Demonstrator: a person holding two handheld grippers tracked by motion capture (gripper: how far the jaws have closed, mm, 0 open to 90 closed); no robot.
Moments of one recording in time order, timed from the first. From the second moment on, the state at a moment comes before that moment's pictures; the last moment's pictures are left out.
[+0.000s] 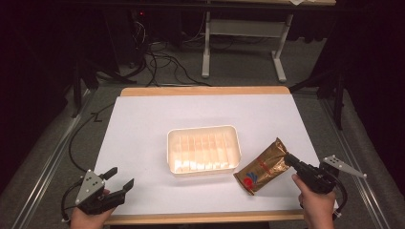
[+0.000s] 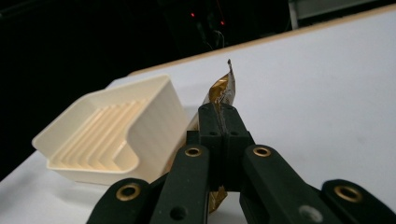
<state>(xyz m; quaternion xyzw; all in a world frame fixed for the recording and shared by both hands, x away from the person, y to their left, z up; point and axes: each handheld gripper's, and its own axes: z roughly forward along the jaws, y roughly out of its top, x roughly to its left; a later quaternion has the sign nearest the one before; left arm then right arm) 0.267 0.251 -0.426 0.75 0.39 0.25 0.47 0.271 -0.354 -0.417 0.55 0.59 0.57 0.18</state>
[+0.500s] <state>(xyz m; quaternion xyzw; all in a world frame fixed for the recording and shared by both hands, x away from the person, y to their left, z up) 0.264 0.251 -0.424 0.75 0.38 0.26 0.48 0.257 -0.324 -0.380 0.48 0.61 0.57 0.27</state>
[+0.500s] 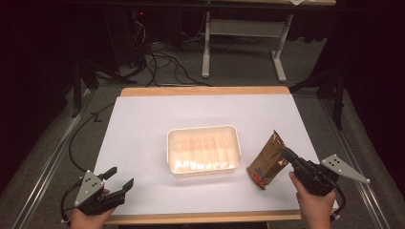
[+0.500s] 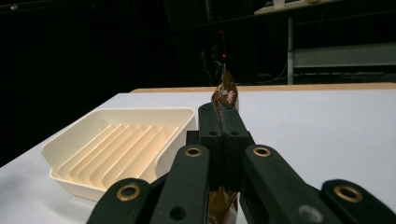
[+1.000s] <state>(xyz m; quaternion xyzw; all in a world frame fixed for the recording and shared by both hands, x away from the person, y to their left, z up) 0.263 0.249 -0.423 0.75 0.37 0.27 0.48 0.261 -0.315 -0.361 0.47 0.60 0.58 0.30</state>
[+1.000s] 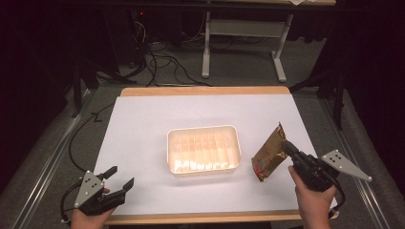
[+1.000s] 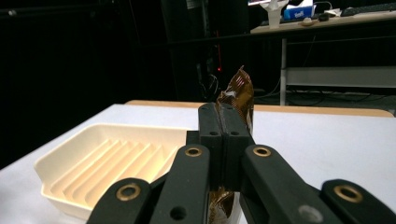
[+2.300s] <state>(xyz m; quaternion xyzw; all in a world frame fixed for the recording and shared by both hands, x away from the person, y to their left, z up) 0.263 0.250 -0.422 0.74 0.37 0.27 0.49 0.282 -0.247 -0.300 0.40 0.59 0.64 0.29</state>
